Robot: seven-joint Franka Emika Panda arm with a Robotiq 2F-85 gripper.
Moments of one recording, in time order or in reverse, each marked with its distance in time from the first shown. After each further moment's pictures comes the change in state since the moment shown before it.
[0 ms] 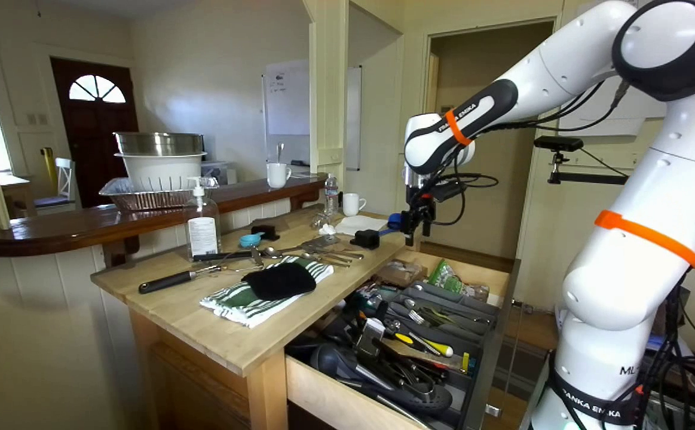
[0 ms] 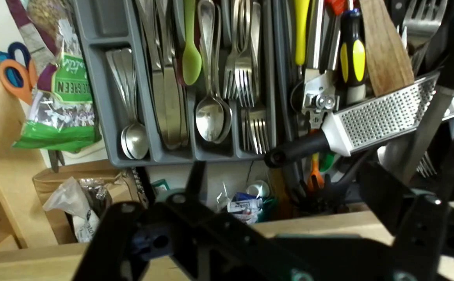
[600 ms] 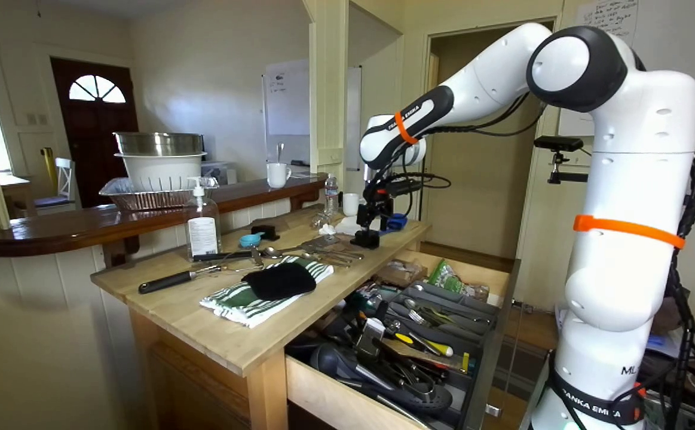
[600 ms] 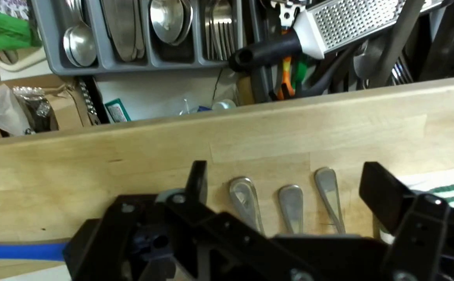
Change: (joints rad) arm 0.037 0.318 0.060 0.347 0.136 0.001 -0.017
